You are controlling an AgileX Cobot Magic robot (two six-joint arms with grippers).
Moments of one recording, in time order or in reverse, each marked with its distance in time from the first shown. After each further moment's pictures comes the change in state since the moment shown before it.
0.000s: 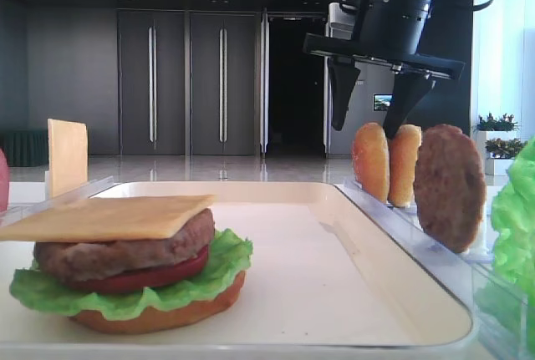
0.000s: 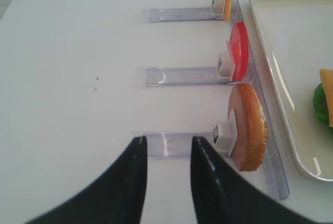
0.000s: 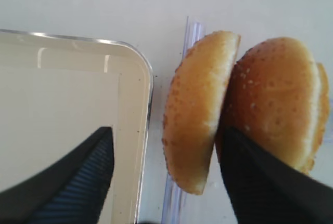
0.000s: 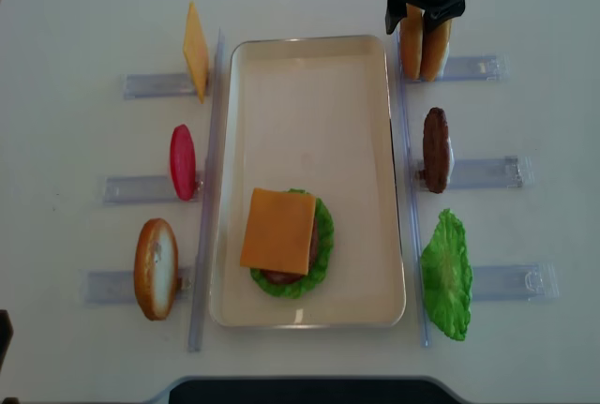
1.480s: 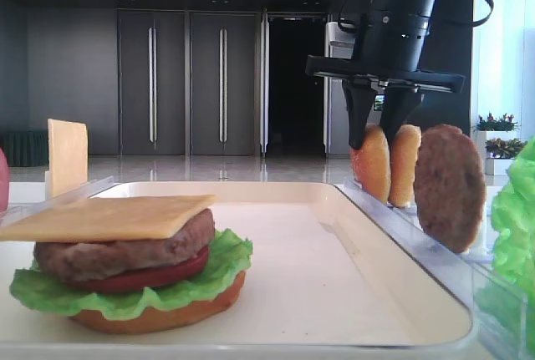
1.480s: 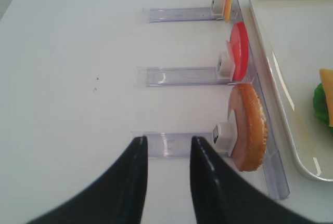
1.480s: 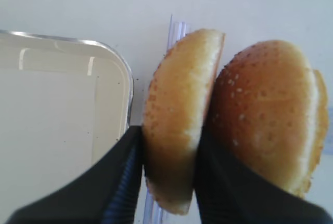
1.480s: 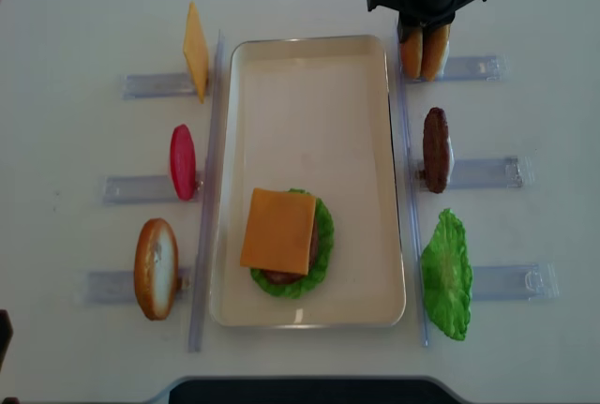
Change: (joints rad) left arm 0.000 0.000 0.000 0.000 0.000 0.000; right arm 0.000 0.042 -0.008 -0.055 -0.006 0.001
